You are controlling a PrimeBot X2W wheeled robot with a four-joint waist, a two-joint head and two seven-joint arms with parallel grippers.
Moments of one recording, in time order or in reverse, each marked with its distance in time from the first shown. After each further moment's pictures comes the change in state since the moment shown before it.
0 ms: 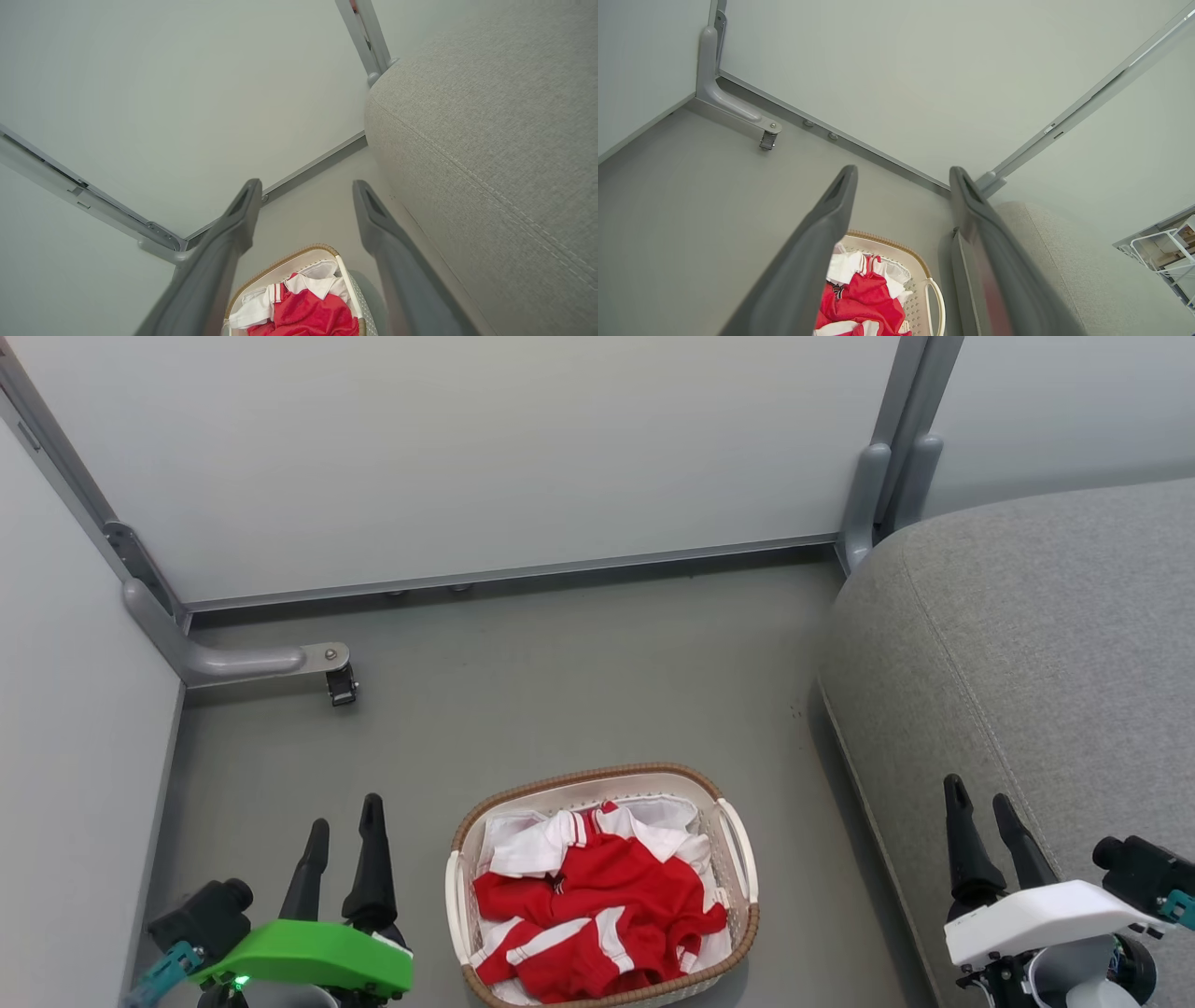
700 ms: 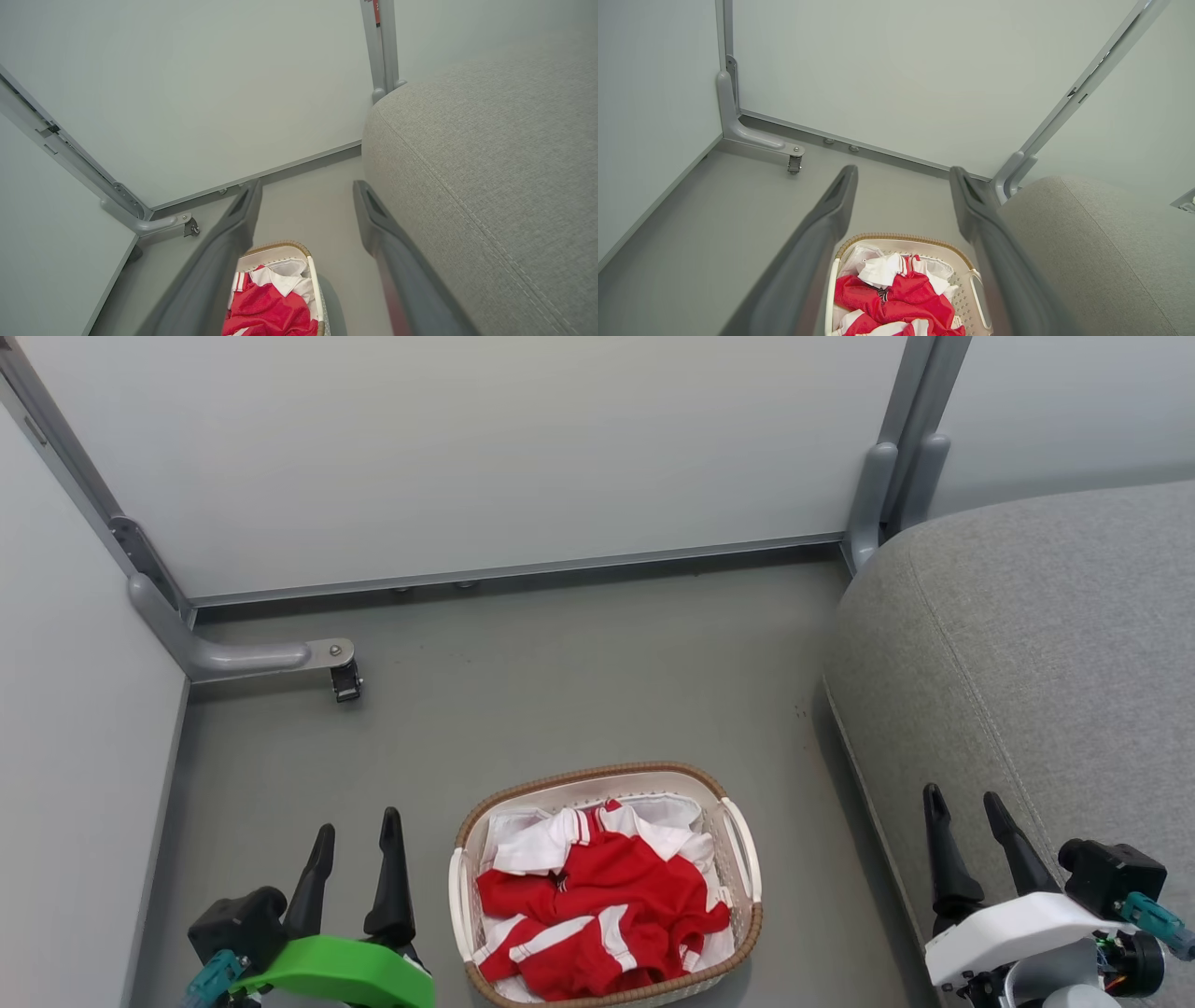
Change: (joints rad) left arm 0.015 0.002 -0.028 0.021 0.226 0.014 -0.055; right arm 0.005 -0.003 0.024 0.018 -0.236 0.000 -0.054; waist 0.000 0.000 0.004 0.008
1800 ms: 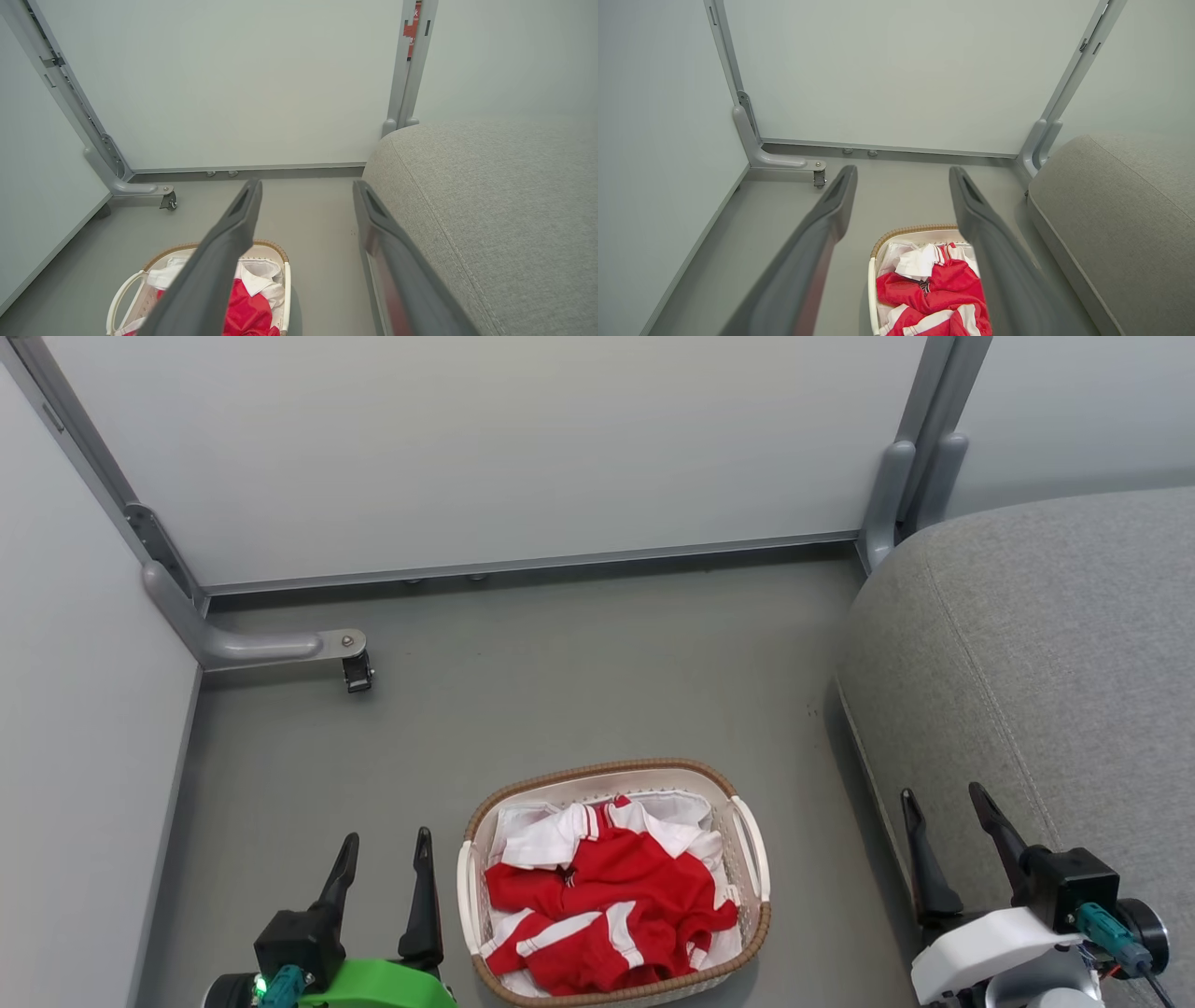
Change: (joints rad) left arm 0.007 0.003 -0.055 0.050 0.220 0.037 -0.068; right arm 0.010 -0.004 0.020 -0.012 -0.267 0.000 -0.068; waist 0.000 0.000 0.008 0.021
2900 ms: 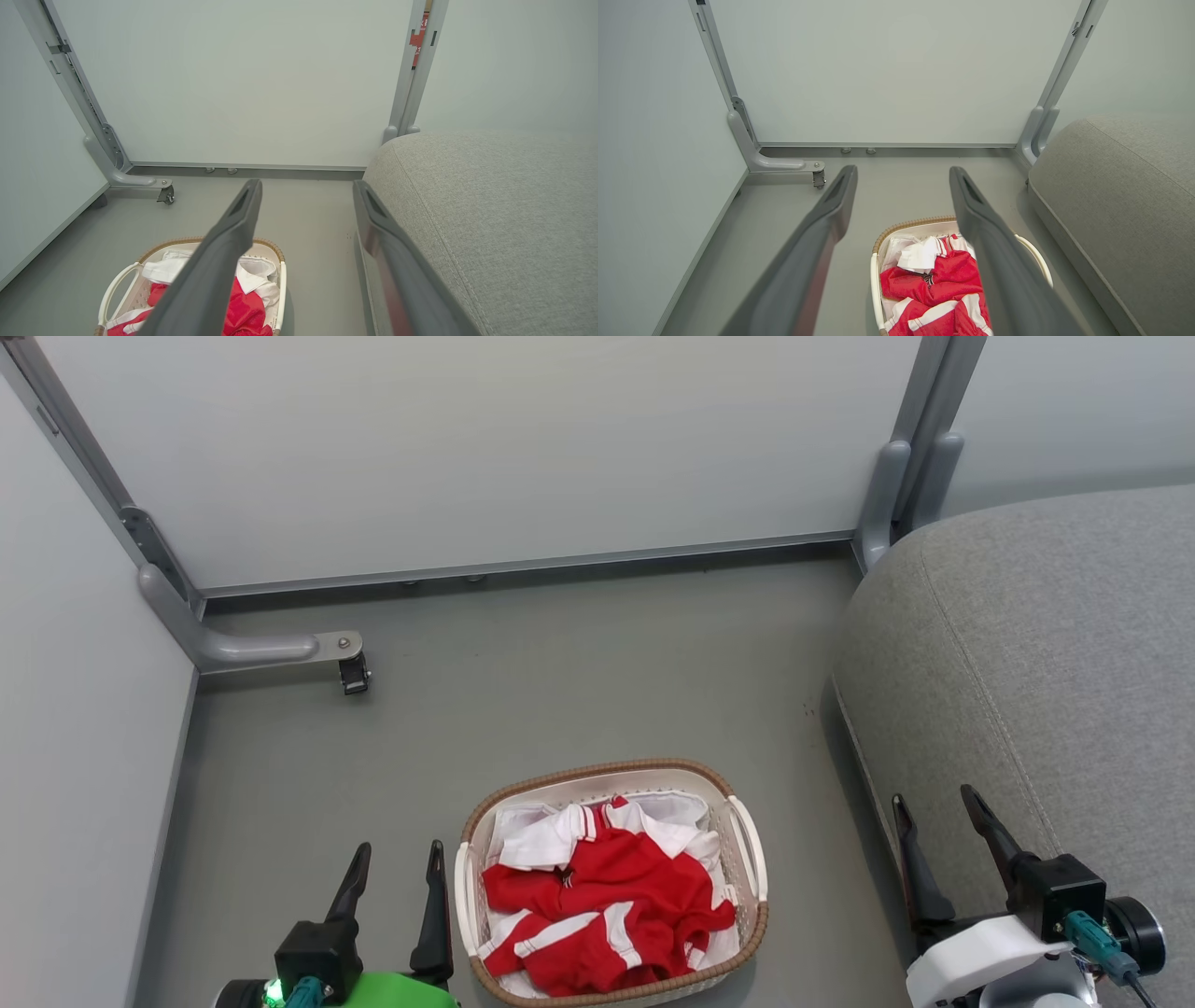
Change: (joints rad) left arm 0.010 0.001 -0.018 0.015 0.053 0.009 -0.016; right arm 0.011 -0.001 0.014 -0.011 -0.055 0.000 -0.015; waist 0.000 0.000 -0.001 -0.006
